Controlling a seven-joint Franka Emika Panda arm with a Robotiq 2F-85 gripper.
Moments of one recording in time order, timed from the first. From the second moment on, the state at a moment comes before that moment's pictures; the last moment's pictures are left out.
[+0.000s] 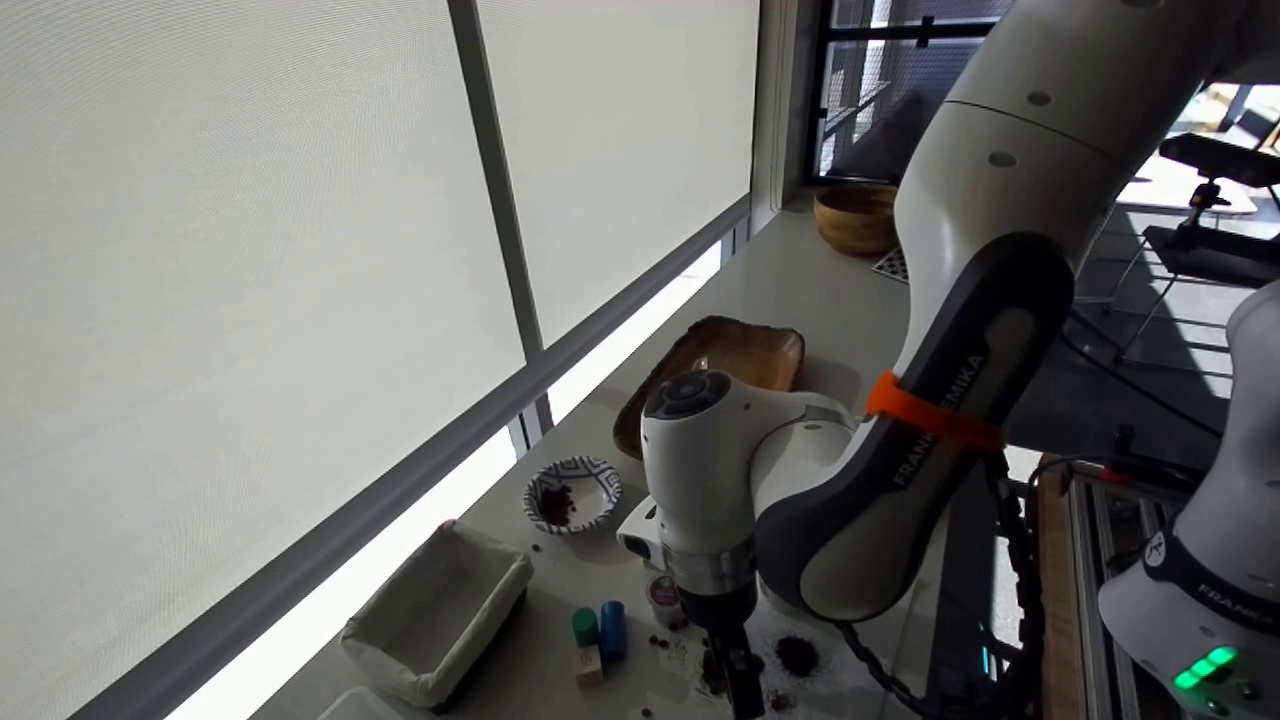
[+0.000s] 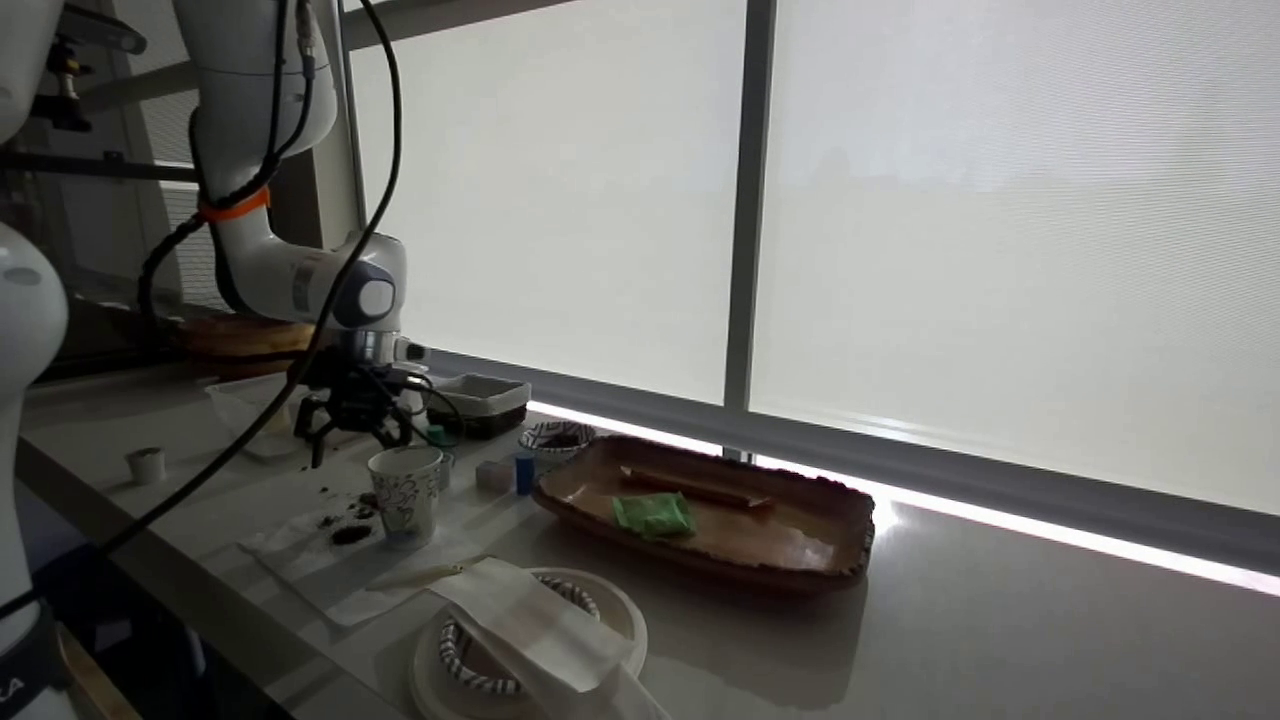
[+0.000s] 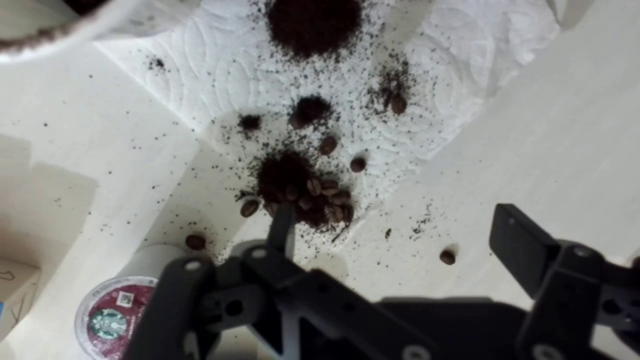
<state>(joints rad) 0.28 0.36 0.27 -2.33 0.05 2.58 -0.25</state>
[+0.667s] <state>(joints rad) 0.32 0.39 0.25 -2.33 -0.10 2.65 -0.10</state>
